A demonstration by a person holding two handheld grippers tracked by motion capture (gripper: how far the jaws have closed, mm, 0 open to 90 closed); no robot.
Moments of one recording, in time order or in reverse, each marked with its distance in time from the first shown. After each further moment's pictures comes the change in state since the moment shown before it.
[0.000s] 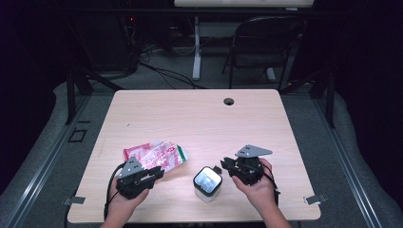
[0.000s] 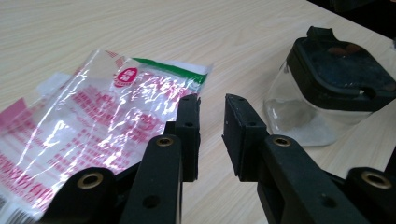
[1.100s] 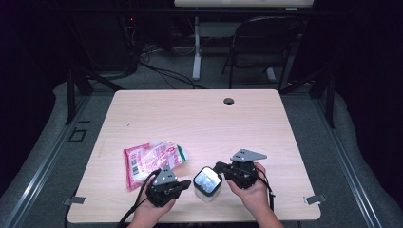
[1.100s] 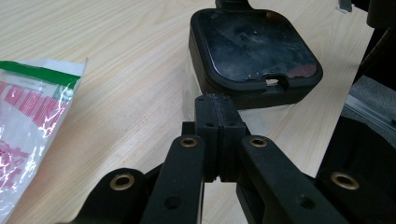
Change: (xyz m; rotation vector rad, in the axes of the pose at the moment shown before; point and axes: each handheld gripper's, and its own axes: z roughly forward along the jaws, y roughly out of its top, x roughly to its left) left arm -0.061 0.005 0.045 0.113 -0.136 0.097; right arm 0.009 -0.013 0.015 -0.016 0.043 0.011
